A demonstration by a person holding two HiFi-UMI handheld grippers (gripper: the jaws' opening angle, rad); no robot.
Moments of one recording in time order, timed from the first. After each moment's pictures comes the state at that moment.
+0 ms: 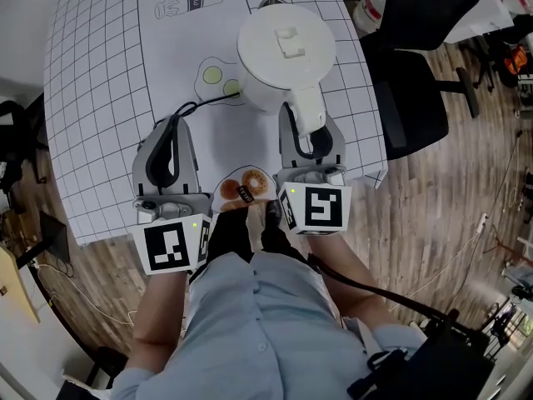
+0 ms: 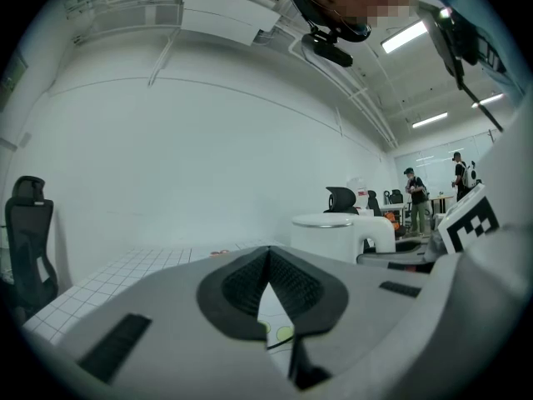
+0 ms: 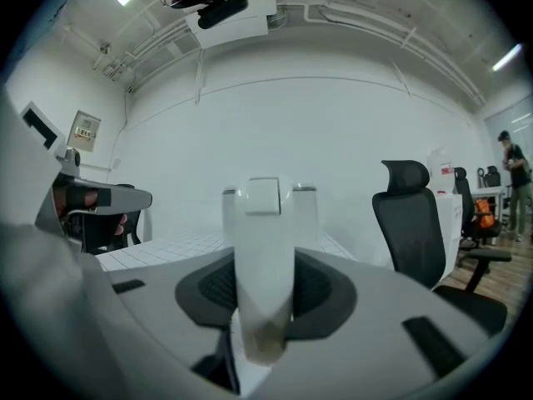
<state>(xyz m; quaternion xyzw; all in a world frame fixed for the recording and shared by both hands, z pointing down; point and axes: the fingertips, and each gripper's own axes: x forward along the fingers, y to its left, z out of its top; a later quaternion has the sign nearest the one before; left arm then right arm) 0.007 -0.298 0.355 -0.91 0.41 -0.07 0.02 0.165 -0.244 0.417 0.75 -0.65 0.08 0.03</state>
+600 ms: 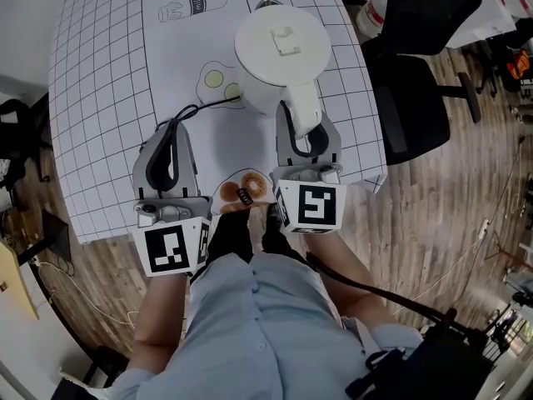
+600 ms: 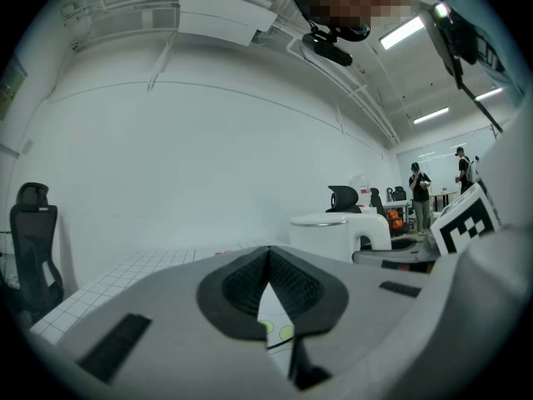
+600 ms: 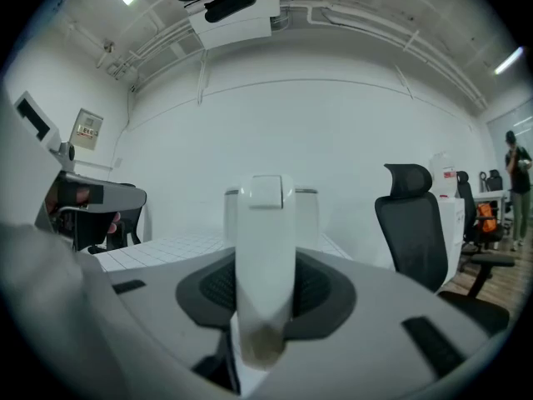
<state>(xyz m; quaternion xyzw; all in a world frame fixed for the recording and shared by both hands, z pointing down) 0.005 -0.295 0.351 -0.90 0.42 -0.08 0.03 0.165 -0.253 0.413 0.75 -0.66 0.07 0.03</state>
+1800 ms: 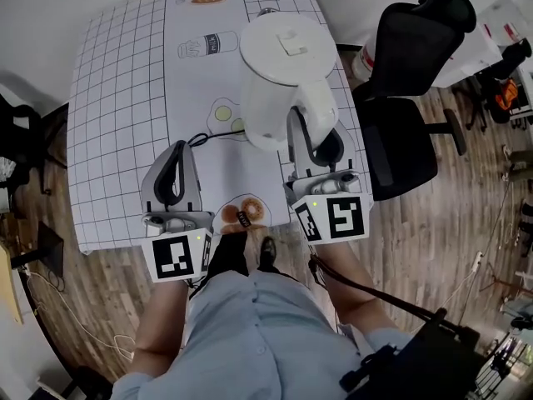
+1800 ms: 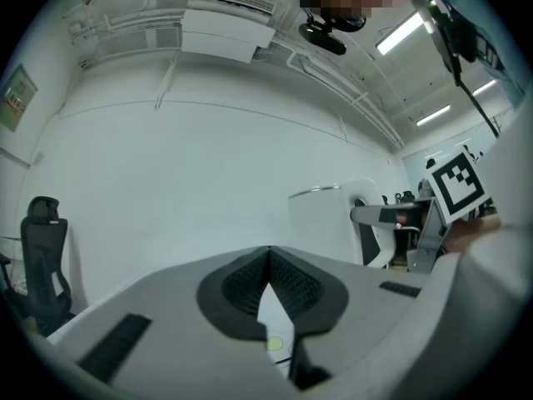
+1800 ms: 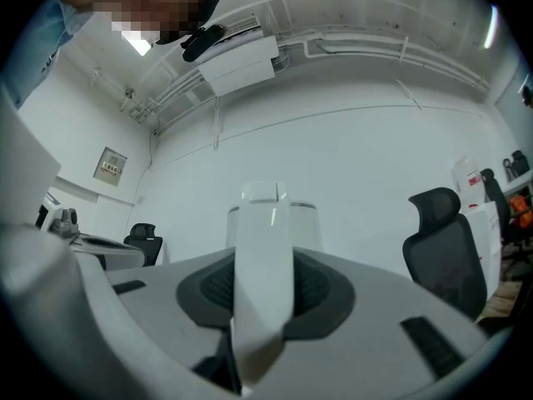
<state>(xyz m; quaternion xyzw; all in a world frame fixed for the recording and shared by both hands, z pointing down) -0.008 -0.287 0.315 -0.89 0.45 -0.04 0.06 0.174 -0.260 0.303 0.70 -0.71 -0.02 -0.07</state>
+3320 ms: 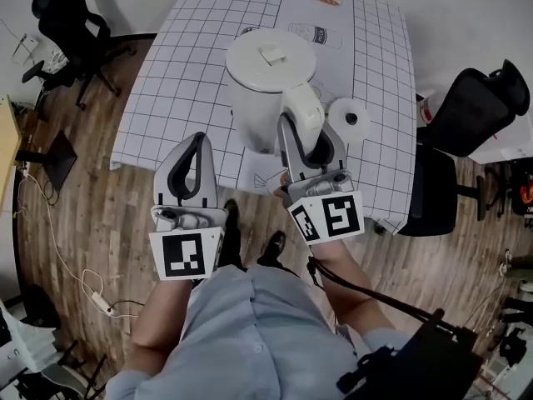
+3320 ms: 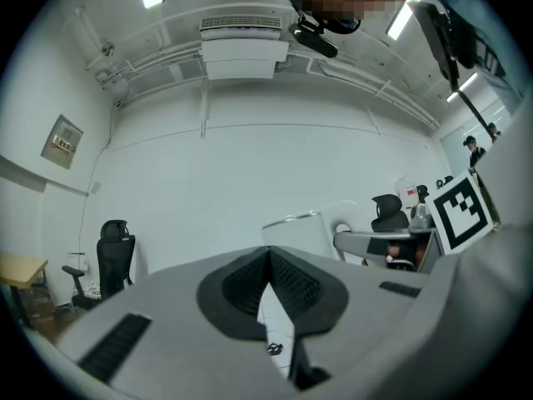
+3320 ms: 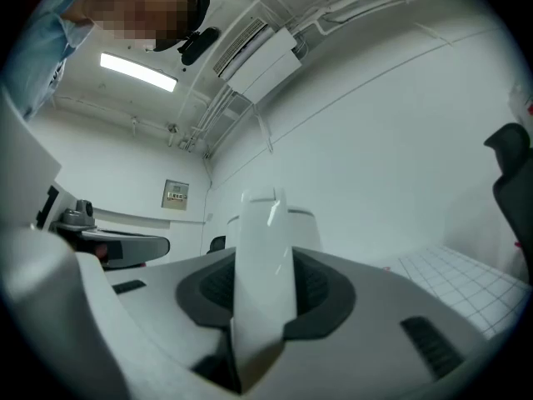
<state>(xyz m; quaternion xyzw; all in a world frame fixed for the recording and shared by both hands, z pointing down) -0.177 -0.192 0.284 -0.81 0.58 -0.03 0.05 -0.046 -0.226 0.302 0.51 -0.85 0.02 -0.11</state>
